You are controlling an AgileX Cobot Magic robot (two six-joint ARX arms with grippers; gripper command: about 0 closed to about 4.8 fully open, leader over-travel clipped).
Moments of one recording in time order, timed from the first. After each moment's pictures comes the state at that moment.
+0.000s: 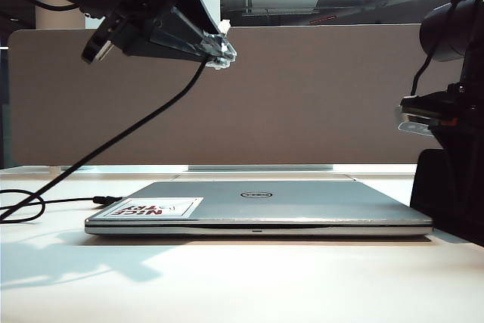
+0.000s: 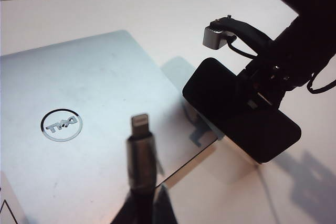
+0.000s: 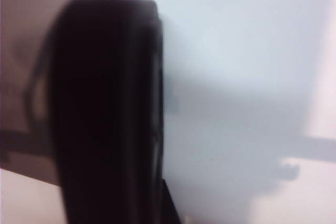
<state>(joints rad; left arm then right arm) -0.77 1.17 0.68 0.10 0.12 -0.31 0.18 1.63 1.10 -0.93 -0.16 0.00</state>
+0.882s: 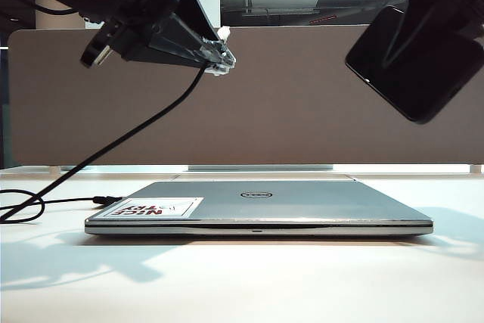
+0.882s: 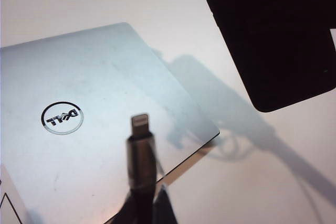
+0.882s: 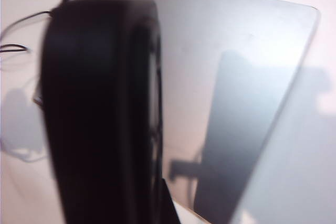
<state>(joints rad) -0.77 1.17 0.68 0.09 0.12 -0.31 0.17 1.31 1.13 -0.73 -0.50 0.01</state>
